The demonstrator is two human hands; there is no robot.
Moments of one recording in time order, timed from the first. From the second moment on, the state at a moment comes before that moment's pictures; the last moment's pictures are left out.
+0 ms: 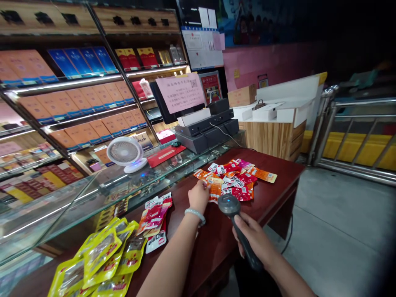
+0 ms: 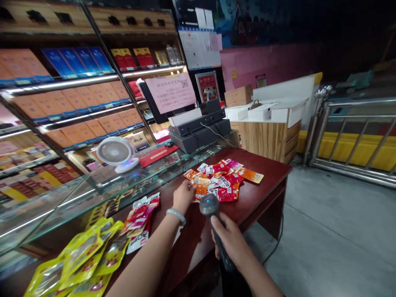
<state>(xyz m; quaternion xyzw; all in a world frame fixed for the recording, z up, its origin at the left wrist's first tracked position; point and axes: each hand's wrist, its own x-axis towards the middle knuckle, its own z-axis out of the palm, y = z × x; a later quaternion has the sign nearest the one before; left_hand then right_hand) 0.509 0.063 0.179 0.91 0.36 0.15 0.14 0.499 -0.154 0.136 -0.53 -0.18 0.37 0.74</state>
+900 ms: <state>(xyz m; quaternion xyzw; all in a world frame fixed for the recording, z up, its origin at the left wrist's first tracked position) 0.332 0.093 0.177 0.87 0.41 0.22 0.19 0.425 -0.087 0.178 -0.50 -0.31 0.46 0.67</state>
